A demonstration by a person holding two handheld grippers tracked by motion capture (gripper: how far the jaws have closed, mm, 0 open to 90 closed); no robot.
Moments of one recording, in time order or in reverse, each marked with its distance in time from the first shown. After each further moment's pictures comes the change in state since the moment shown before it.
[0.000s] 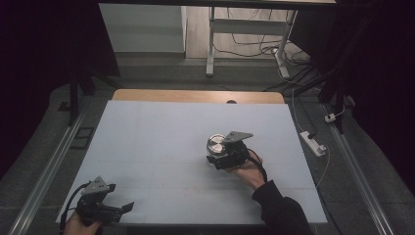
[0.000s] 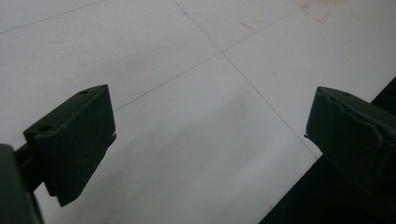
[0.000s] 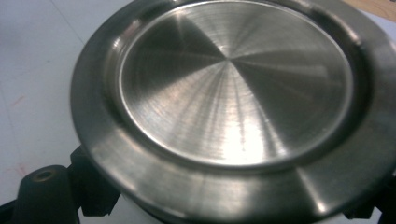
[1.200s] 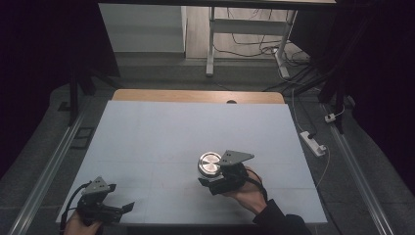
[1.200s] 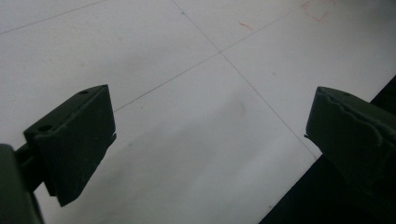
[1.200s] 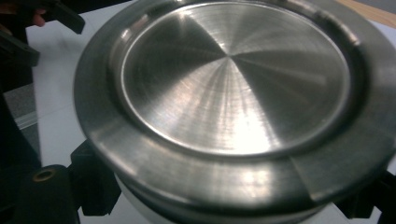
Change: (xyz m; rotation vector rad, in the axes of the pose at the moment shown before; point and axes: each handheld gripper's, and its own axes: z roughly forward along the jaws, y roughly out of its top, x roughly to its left) left arm -0.001 0.001 0.001 0.003 -0.001 0.006; right arm 0.075 -0.003 -0.047 -0.062 0.115 -0.064
